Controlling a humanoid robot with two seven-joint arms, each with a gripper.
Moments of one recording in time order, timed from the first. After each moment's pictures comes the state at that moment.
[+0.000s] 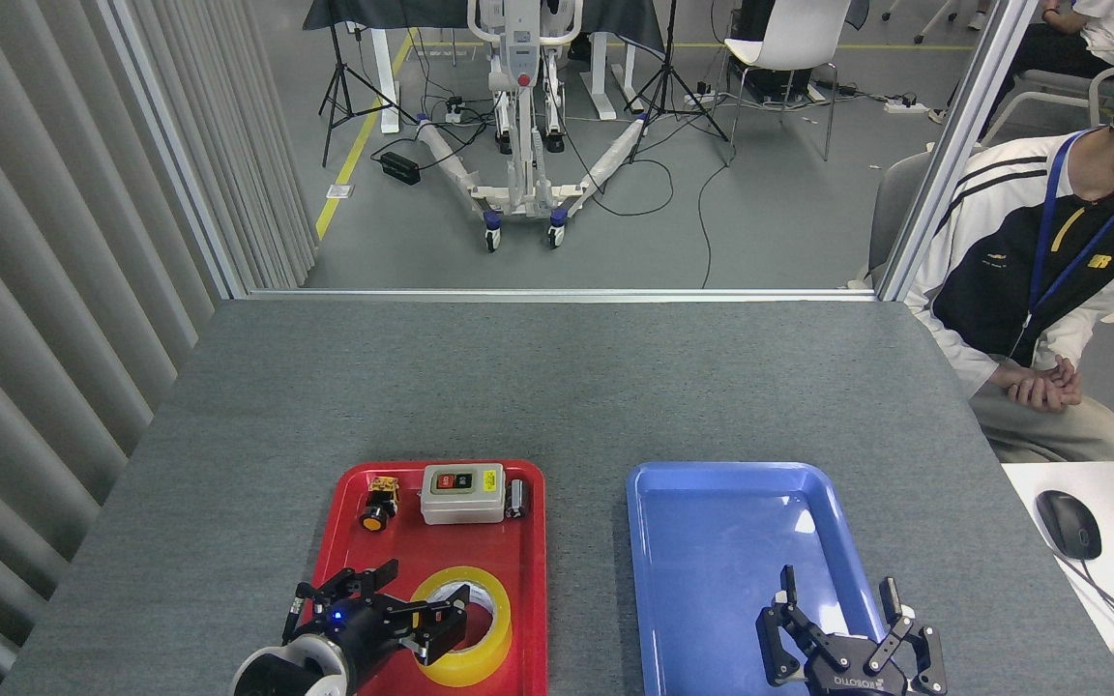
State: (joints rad) left arm -0.13 0.12 -0.17 -1.43 -1.25 -0.28 -0.52; right arm 0.20 -0.04 0.12 -1.65 1.42 0.24 -0.18
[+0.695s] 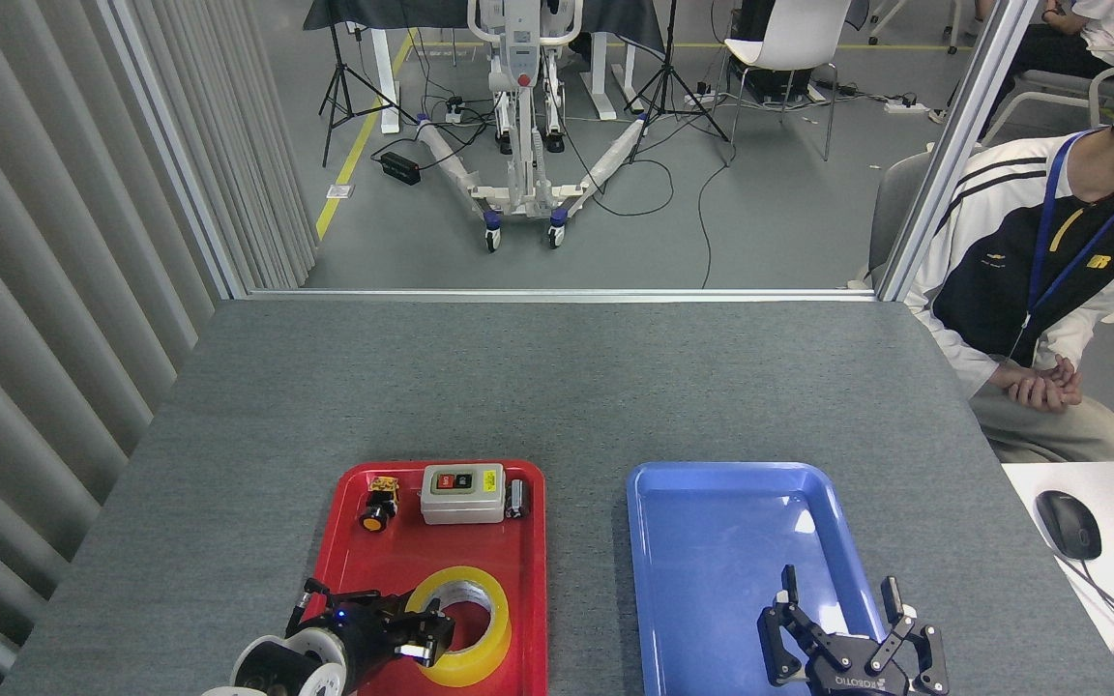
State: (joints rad) left arm -0.16 0.12 -0.16 -1.38 -1.27 -0.30 -0.70; right arm 0.20 -0.05 0.12 -1.65 1.42 0.24 -0.18
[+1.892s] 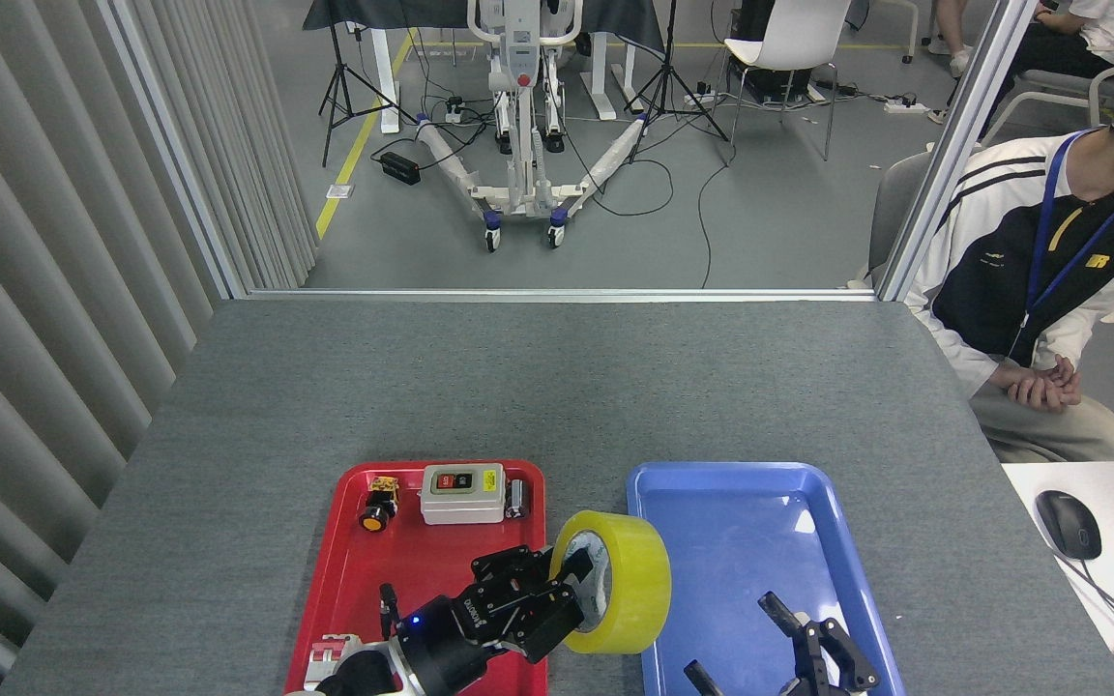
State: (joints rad) left arm -0.19 0.04 -0.32 -1.32 -0.87 -0.79 -0.12; right arm 0.26 -0.17 0.10 -1.68 1.45 -0.56 -0.41
